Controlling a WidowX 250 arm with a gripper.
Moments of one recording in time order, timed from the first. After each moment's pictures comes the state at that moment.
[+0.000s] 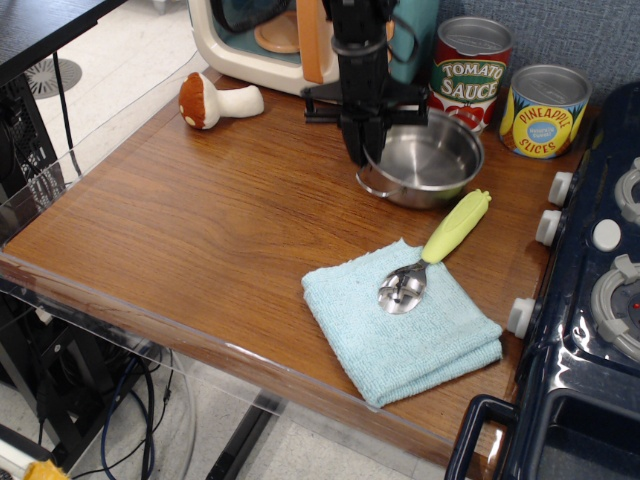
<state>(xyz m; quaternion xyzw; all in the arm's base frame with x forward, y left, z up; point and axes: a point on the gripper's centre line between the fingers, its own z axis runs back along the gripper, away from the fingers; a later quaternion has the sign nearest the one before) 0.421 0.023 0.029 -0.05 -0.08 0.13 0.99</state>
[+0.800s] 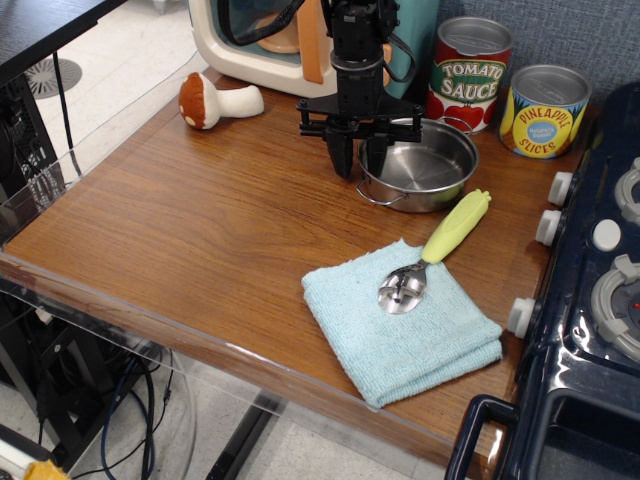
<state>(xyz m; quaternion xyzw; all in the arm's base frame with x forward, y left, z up) 0.418 0.026 0.020 -0.02 -0.07 0.14 0.99</state>
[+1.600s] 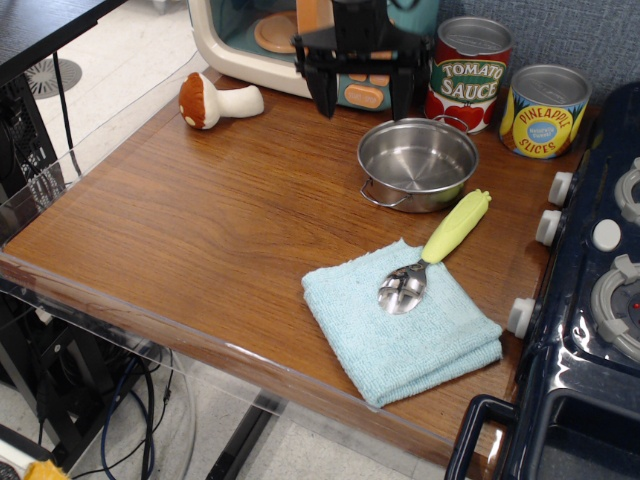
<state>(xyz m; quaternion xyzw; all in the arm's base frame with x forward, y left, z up) 0.411 0.028 0.091 -0.02 -0.15 0.13 0.98</state>
